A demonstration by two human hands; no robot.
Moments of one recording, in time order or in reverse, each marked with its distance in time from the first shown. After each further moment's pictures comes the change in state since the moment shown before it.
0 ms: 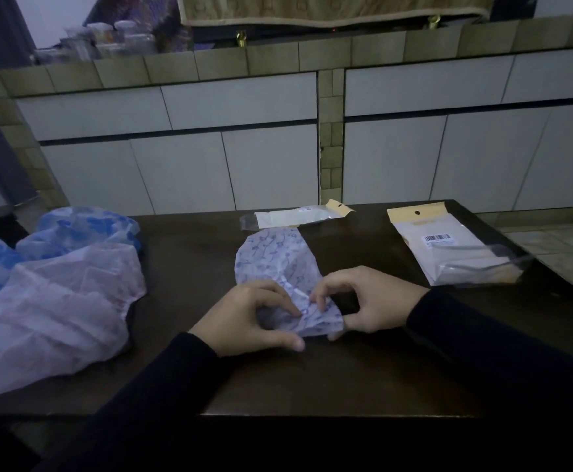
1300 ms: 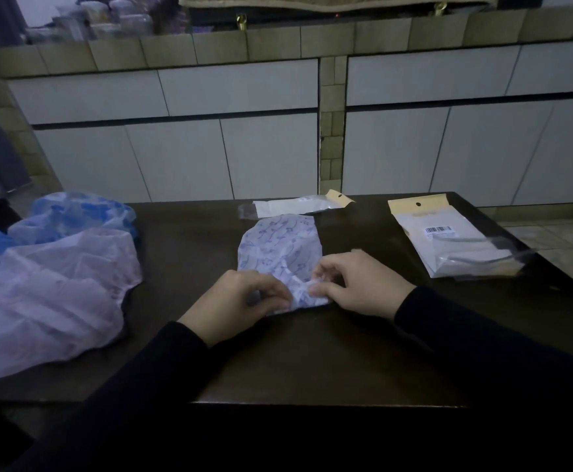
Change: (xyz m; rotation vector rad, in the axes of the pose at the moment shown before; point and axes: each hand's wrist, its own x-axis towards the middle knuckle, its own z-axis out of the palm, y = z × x) left_hand -0.003 -0.001 0.000 0.085 0.149 -0.005; right_hand 0.013 -0.009 0.014 -0.125 0.226 0.178
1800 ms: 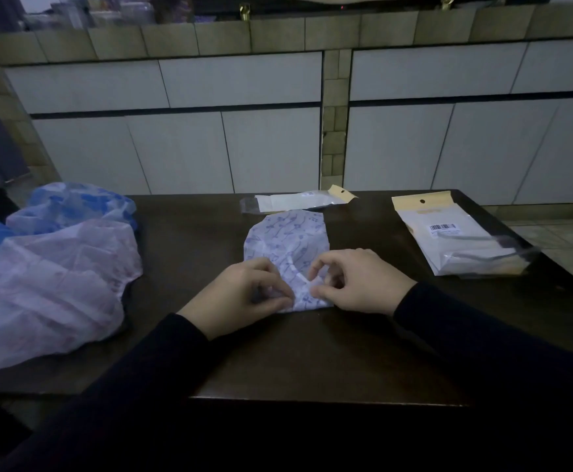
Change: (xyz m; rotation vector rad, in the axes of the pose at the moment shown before) left_hand 0.001 -0.003 -0.002 -0.028 -0.056 0.038; right_hand 0.003 -0.005 0.002 -0.049 -0.031 0.009
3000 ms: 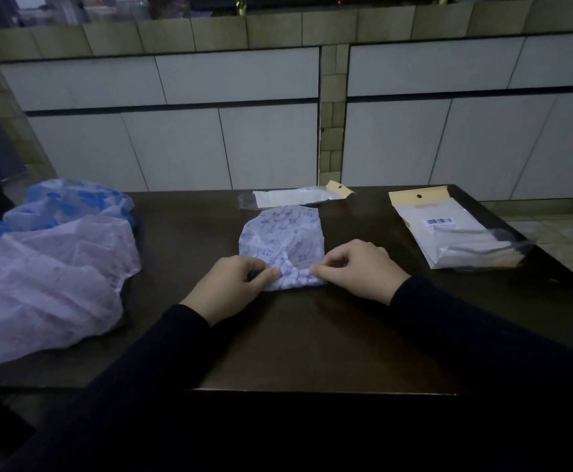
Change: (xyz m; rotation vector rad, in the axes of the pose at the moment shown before) left_hand 0.009 -0.013 0.007 0.051 0.024 -0.431; right_hand 0.011 0.016 0.009 0.105 0.158 0.197
